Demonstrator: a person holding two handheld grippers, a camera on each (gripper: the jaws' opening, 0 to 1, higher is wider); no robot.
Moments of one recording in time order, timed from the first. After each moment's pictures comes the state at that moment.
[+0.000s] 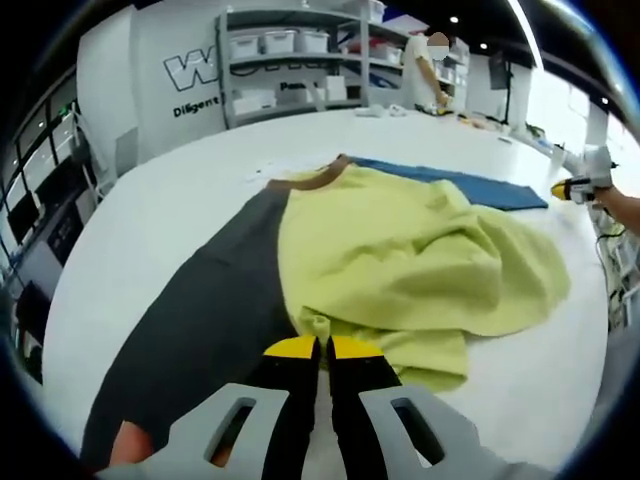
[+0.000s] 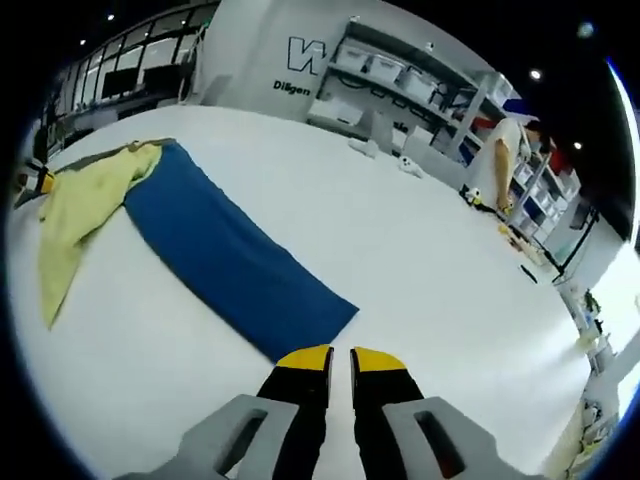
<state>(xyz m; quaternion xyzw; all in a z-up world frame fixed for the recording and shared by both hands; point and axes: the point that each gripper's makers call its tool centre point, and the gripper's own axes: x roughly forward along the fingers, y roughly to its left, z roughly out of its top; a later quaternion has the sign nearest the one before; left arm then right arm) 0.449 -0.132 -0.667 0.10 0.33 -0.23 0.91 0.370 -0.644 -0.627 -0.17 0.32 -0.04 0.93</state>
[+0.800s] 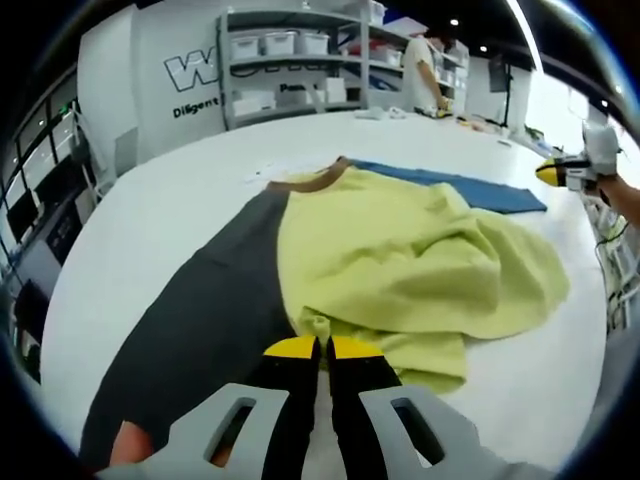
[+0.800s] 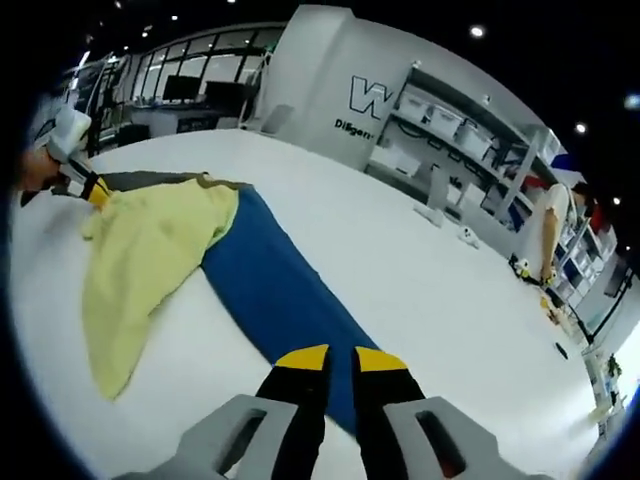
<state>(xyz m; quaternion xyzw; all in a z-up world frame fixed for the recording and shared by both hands) 0.448 -0.133 -0.666 0.09 0.33 -0.24 0.91 0.411 -0.515 -0.605 -0.21 0.27 0.10 0.94</state>
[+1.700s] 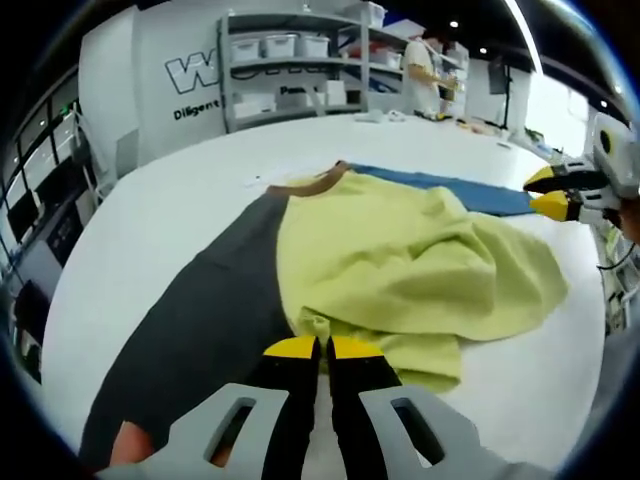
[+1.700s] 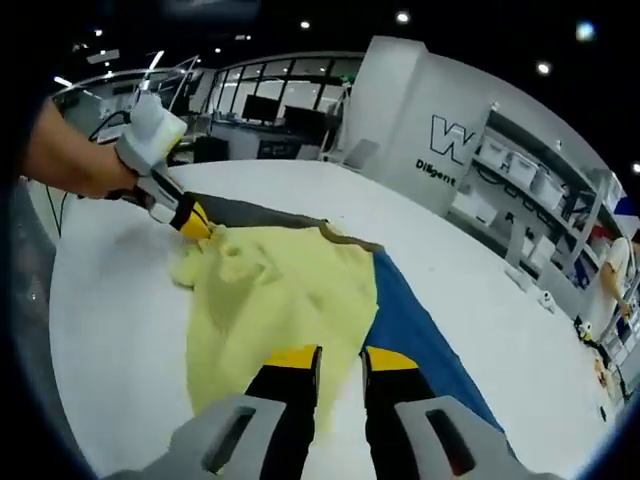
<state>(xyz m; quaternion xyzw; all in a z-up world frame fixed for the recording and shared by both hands) 0.446 -0.133 -0.662 0.09 0.33 -0.24 0.91 0.400 -0.354 -0.606 -0.22 0.22 0.26 0.92</state>
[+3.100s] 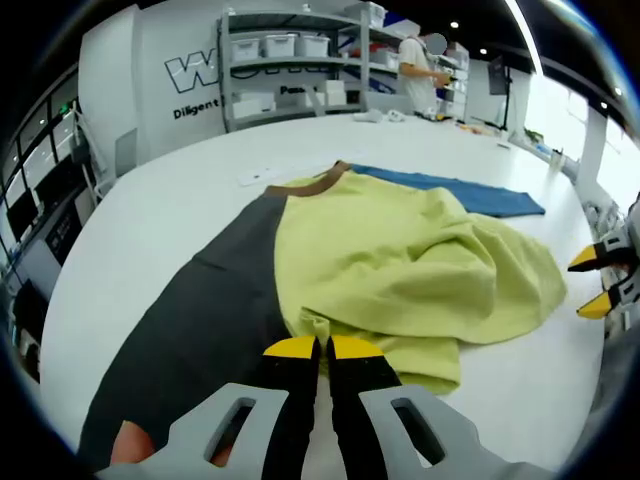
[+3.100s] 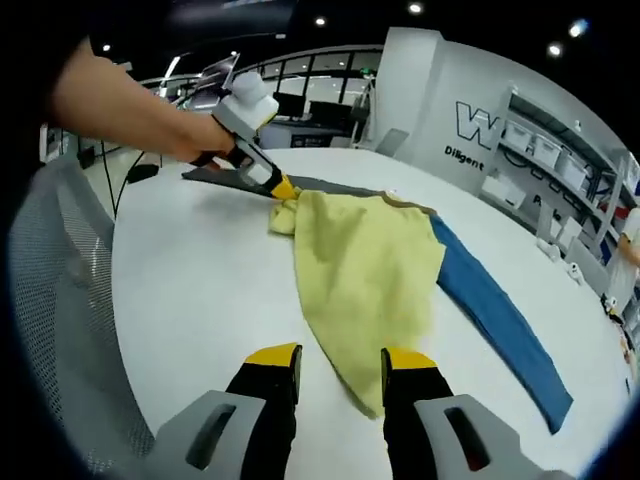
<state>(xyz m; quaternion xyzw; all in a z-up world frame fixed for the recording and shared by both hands) 0.447 -0.135 -0.663 0.09 0.33 -0.24 0.91 0.287 -0.357 -0.652 -0.19 0.26 0.30 0.90</state>
